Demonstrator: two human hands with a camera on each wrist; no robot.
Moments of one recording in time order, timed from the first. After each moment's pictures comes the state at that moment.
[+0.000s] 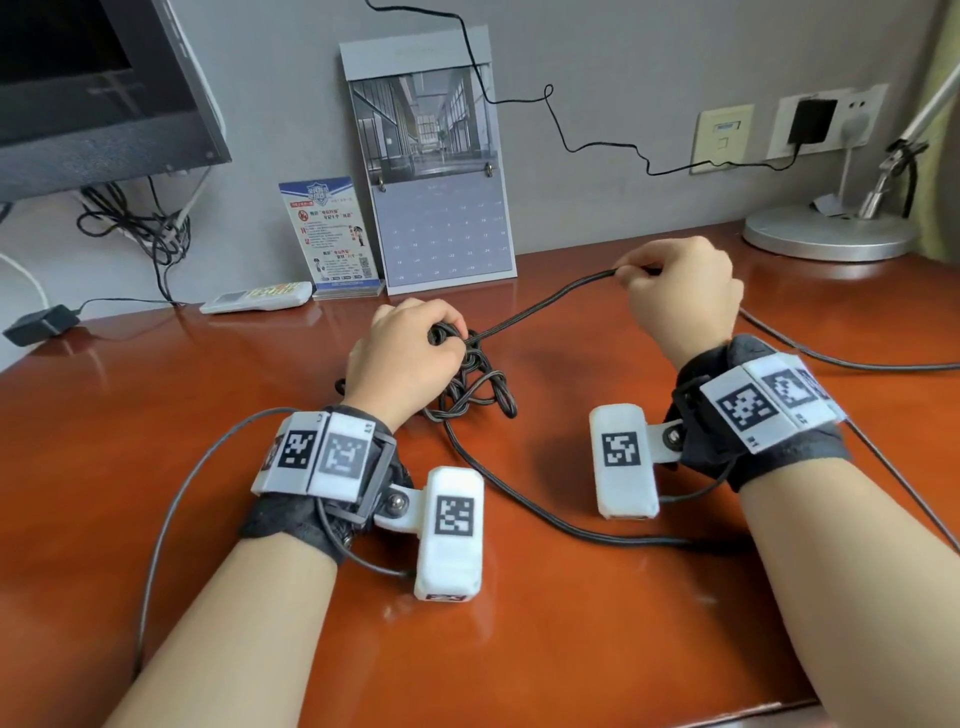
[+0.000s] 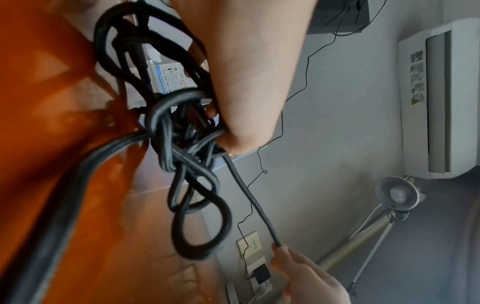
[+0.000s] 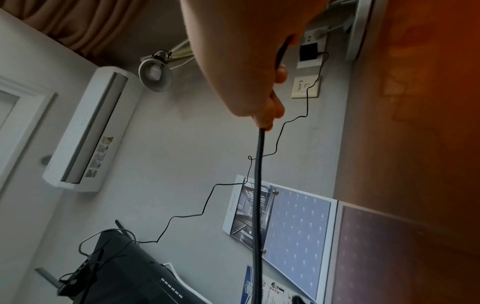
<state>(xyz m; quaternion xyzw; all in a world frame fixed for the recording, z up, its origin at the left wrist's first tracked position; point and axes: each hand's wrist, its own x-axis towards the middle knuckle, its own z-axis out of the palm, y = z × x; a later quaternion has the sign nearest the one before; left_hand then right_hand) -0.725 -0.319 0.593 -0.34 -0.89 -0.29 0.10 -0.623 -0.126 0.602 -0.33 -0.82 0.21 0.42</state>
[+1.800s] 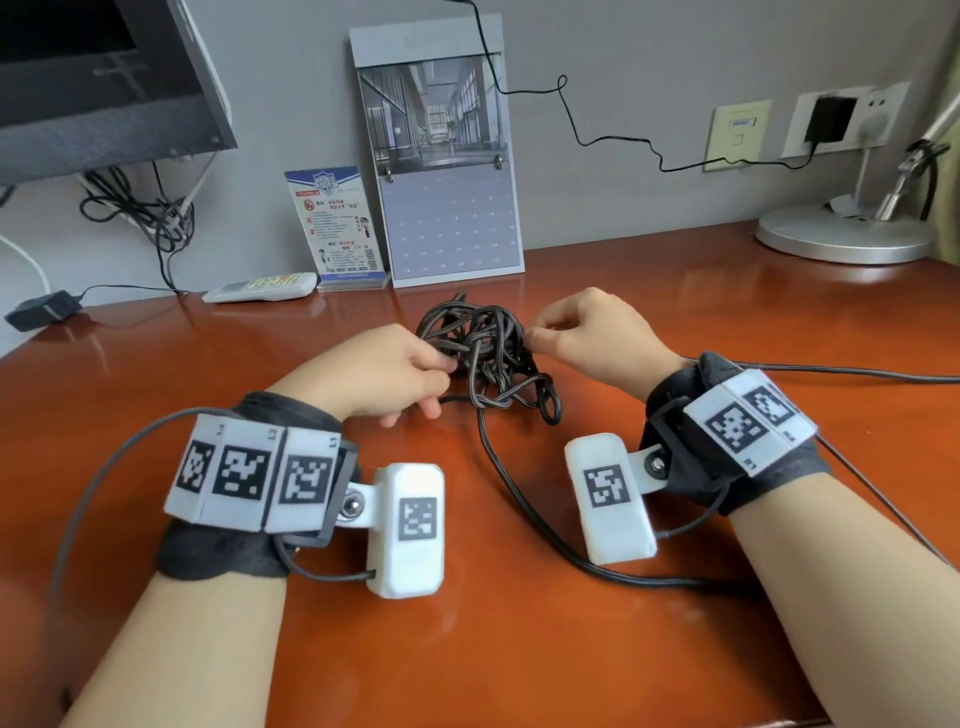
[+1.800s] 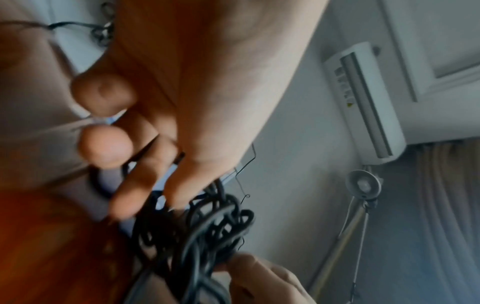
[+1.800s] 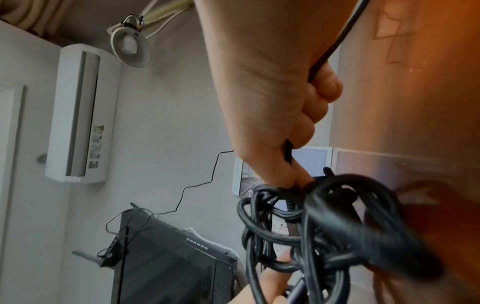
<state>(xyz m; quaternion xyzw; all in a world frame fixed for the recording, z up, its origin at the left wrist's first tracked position) -0.729 -0.346 0.614 -0.36 -0.90 -0.20 -0.13 -0.642 -0.162 0.588 -0.12 -0.93 0.29 0.21</state>
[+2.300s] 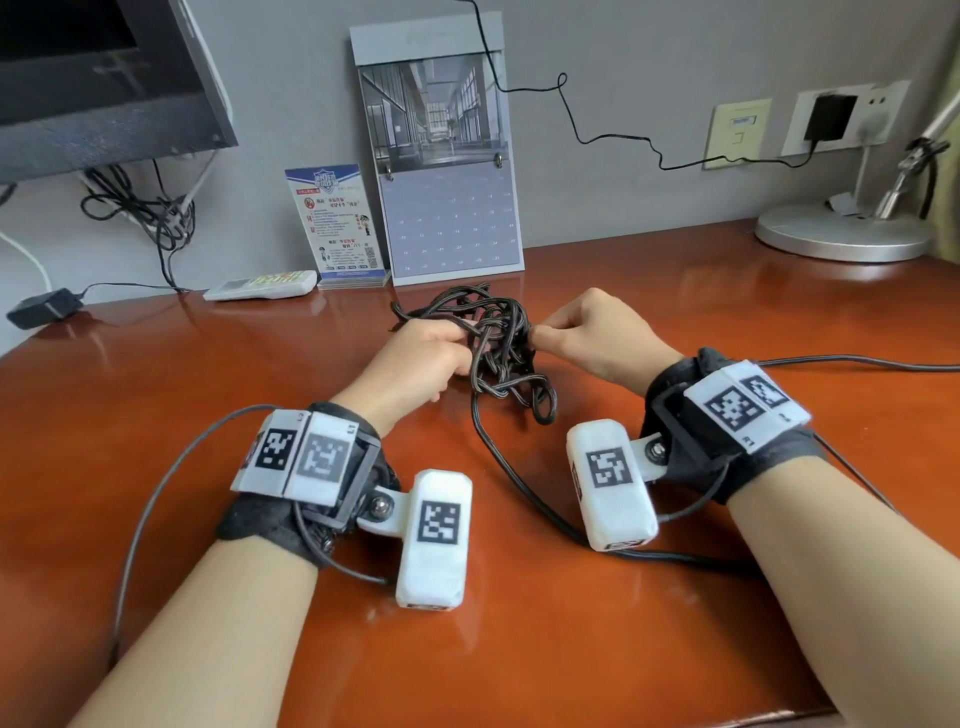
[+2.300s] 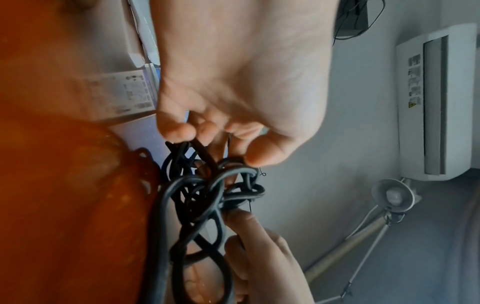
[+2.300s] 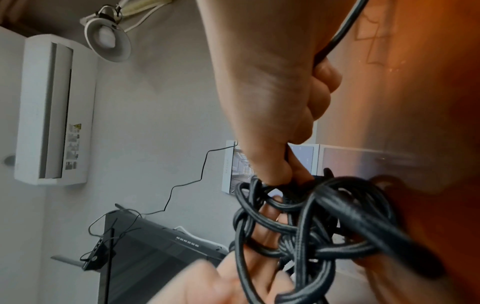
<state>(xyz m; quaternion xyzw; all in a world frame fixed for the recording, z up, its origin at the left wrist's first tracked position) -0.718 -0.322 0.594 -0.34 -0.82 -0.45 -0.12 -0.641 -0.158 0.585 -0.16 -0.92 0.32 0.18</state>
